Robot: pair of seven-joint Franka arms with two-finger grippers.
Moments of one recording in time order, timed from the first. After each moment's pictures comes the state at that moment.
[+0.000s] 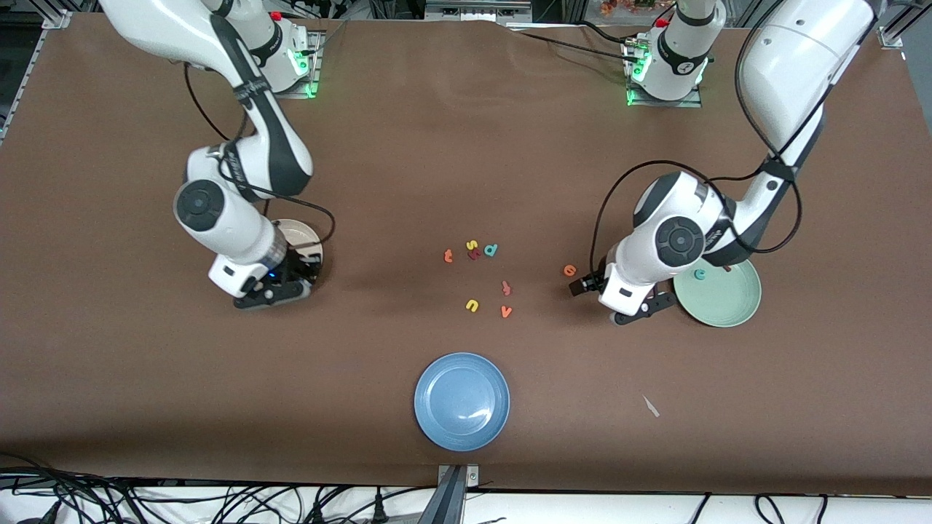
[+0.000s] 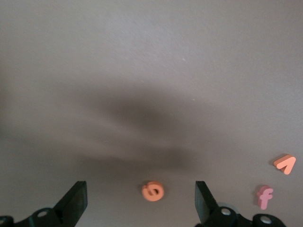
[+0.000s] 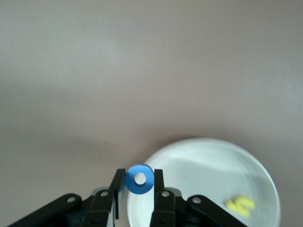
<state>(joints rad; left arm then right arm) 0.15 0.67 -0.58 -1.74 0.26 2.23 -0.93 0.31 0.37 -0.04 -1.97 0.08 2.35 -0.01</state>
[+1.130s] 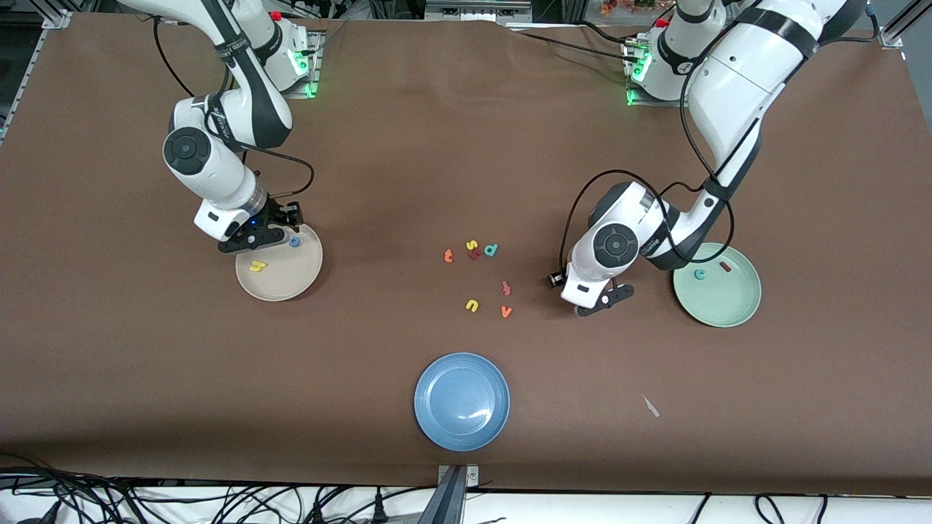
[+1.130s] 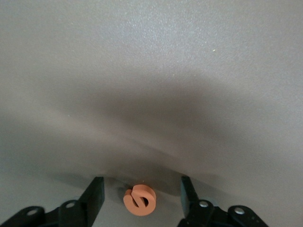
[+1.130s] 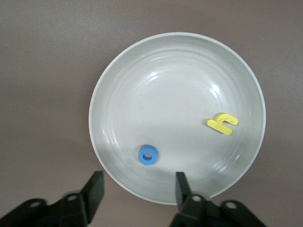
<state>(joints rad) -0.05 0.75 -0.44 -1.74 0.28 2.26 -1.04 0.28 0.18 -0.04 -2.33 0.02 2.49 -0.01</state>
